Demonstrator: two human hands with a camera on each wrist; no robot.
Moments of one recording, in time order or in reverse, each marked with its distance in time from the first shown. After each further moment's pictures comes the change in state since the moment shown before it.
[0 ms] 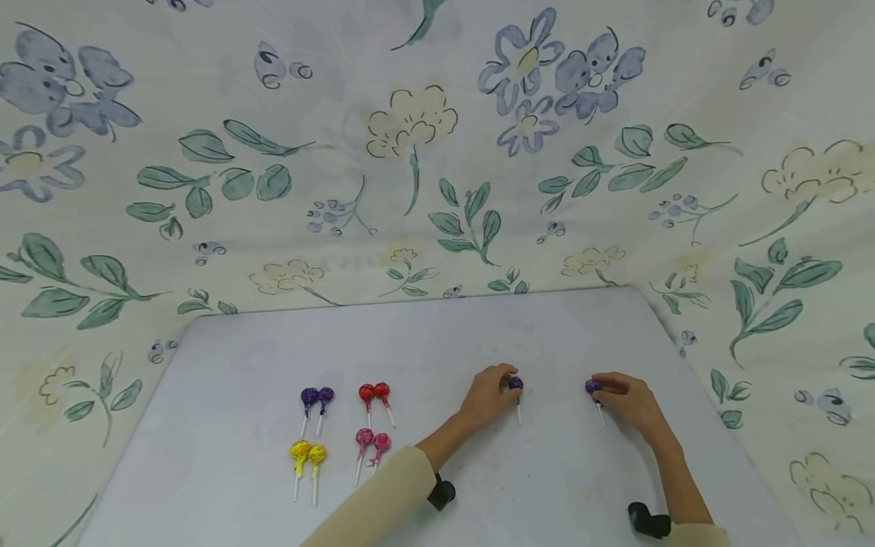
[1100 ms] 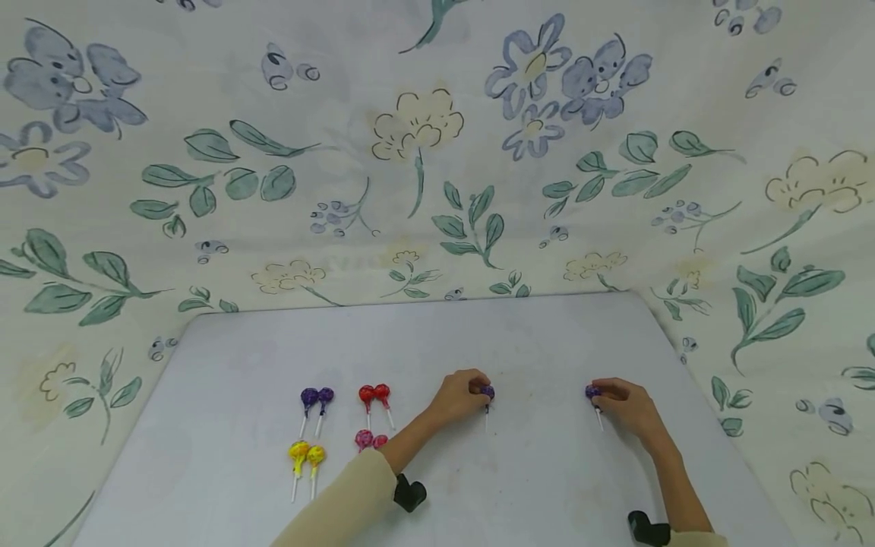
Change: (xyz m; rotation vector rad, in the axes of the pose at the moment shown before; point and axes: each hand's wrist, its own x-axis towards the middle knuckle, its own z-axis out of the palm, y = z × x) left_hand -0.014 -0.023 -0.049 -0.043 -0.065 -0.036; right_hand -0.003 -0.004 0.003 0.018 0.010 0.019
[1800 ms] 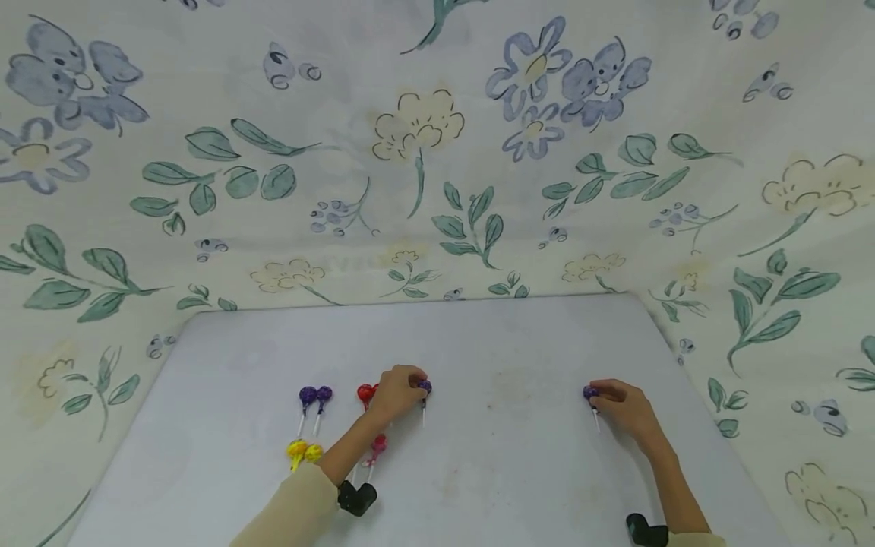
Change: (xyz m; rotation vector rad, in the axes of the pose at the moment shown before) left_hand -0.039 -0.024 -0.069 0.056 0.181 -0.167; right_hand -0.001 0.000 0.002 -0.002 0.011 0.008
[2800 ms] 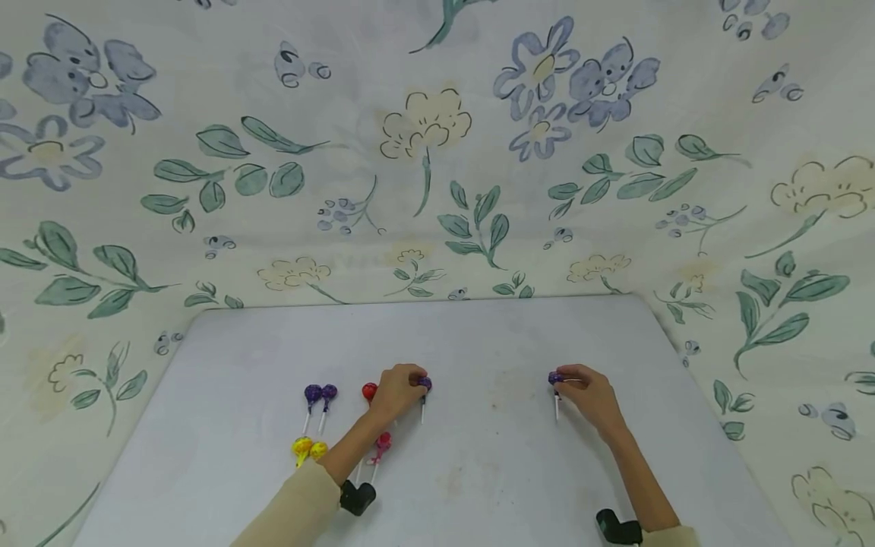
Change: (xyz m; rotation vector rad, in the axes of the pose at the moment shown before) left_hand -0.003 -0.006 -0.004 0.026 0.032 0.023; right_hand 0.007 -0.049 0.049 0.141 0.039 -0.132
